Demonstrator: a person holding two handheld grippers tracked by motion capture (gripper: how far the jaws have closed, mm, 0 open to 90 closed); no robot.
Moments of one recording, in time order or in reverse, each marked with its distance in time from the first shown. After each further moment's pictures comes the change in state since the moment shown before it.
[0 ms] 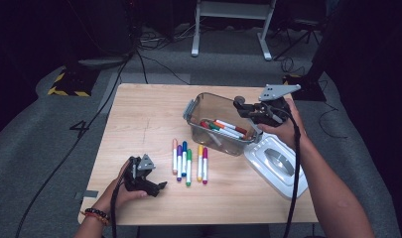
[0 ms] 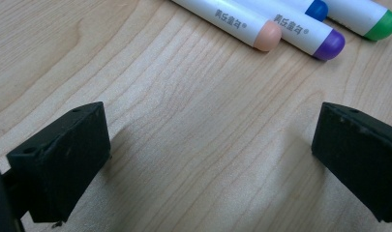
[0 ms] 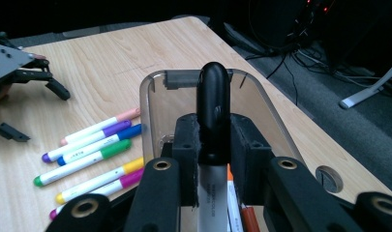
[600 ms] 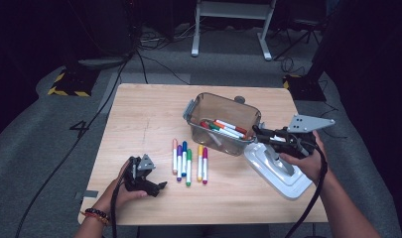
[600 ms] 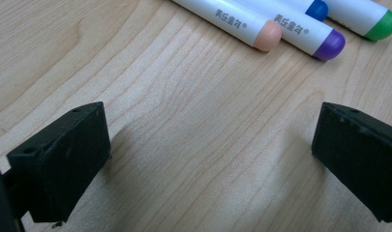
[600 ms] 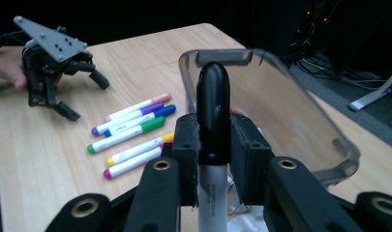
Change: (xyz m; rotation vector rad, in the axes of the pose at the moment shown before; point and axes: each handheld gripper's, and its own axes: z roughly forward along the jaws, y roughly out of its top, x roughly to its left) left arm 0.000 0.000 0.000 -0.001 0.001 -0.001; right arm 0.038 -0.059 -0.064 -0.103 0.008 0.044
